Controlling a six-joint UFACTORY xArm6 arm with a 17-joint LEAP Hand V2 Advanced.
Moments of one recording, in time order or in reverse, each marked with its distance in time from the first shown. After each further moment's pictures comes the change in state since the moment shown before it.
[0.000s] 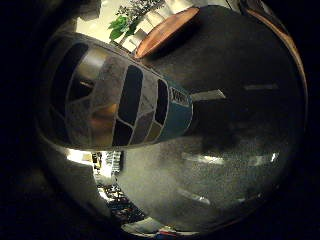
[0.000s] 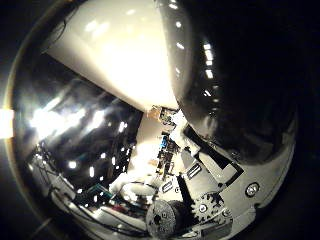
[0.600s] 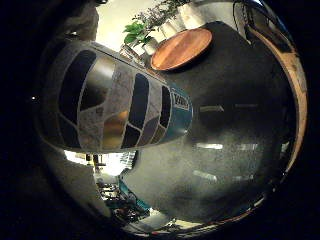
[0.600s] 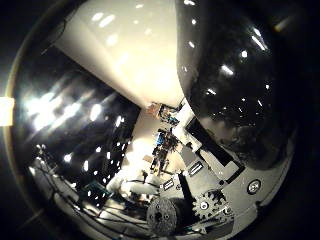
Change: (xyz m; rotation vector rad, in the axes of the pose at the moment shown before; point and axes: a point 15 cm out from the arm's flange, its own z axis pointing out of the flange) arm -0.089 -0.007 -0.010 -0.047 0.006 -0.085
